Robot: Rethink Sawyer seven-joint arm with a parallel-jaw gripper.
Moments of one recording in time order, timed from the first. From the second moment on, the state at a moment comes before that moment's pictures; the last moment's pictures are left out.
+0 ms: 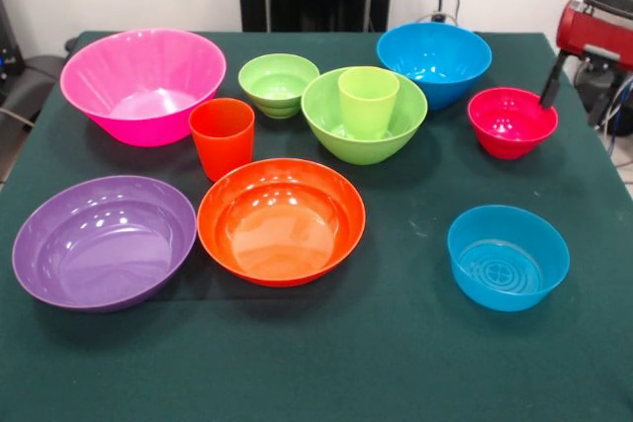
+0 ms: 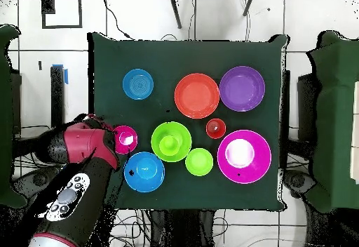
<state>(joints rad) 0.53 -0.38 -0.43 1.52 0.35 0.36 2.35</state>
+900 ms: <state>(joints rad) 0.54 -0.23 -0.48 1.43 0.36 0.40 2.35</state>
